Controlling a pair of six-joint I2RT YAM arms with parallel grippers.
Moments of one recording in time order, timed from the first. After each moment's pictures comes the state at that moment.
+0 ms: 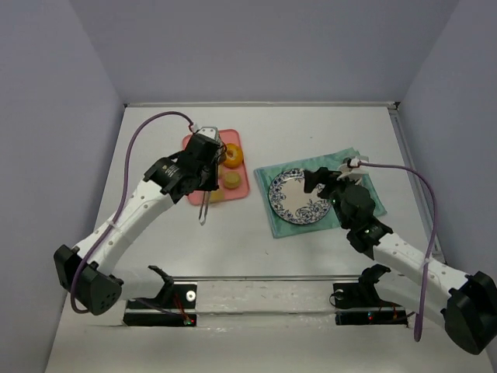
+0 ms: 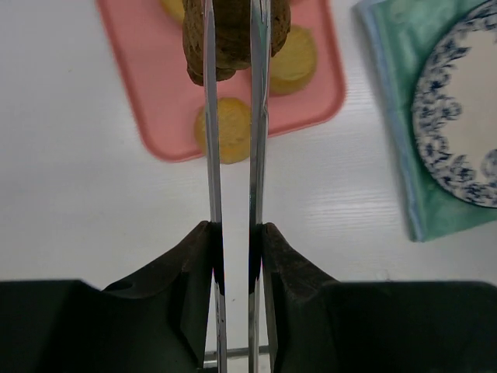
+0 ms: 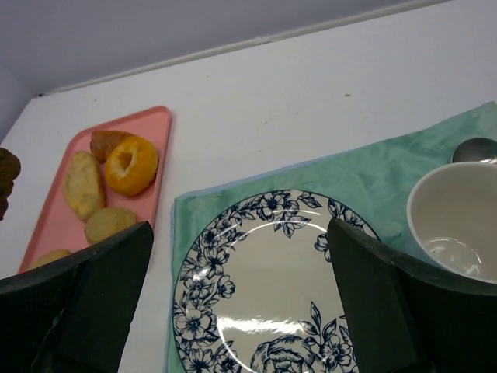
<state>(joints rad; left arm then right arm) -0.61 1.28 1.27 -0.92 -0.31 -0.43 0.59 0.94 0.43 0.43 0.41 0.37</state>
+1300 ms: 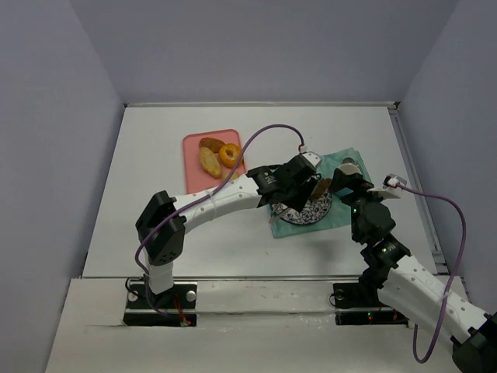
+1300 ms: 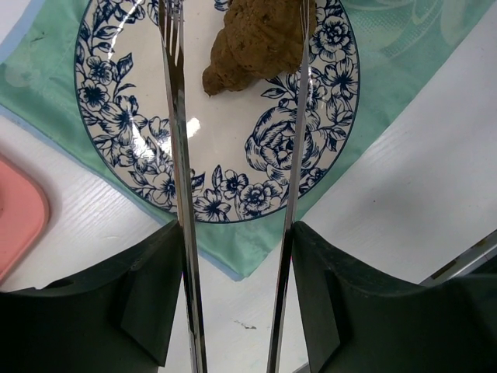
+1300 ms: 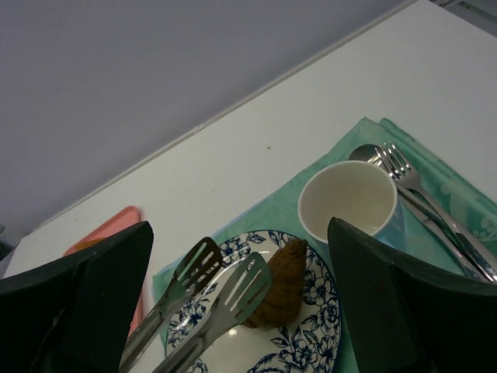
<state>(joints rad) -1.07 1.83 1.56 -0.61 -0.19 -0.36 0.59 0.59 0.33 0.31 0.76 0.52</state>
